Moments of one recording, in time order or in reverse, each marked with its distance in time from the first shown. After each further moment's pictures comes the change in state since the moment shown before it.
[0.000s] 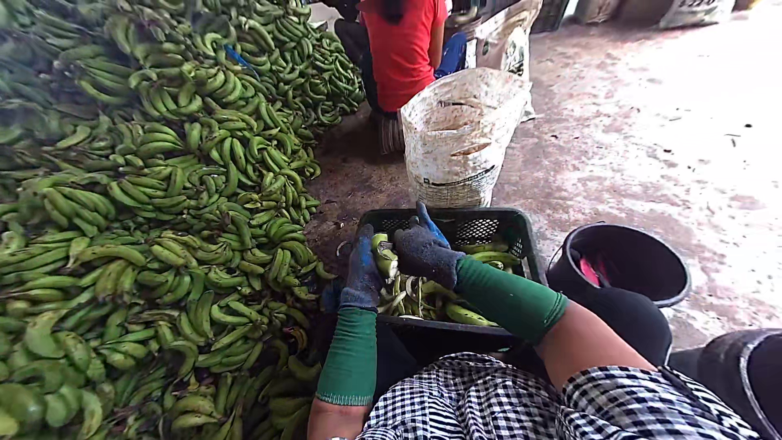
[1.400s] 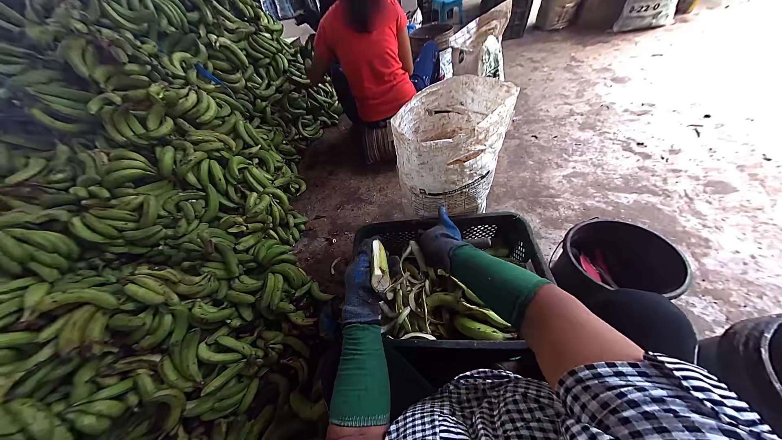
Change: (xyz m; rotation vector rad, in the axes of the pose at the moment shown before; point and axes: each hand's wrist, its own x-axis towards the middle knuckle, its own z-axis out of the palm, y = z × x) left_hand 0.039 -0.002 -0.010 -0.338 -0.105 -0.097; right_hand 0.069 0.065 0.032 -0.112 -0.071 0.268
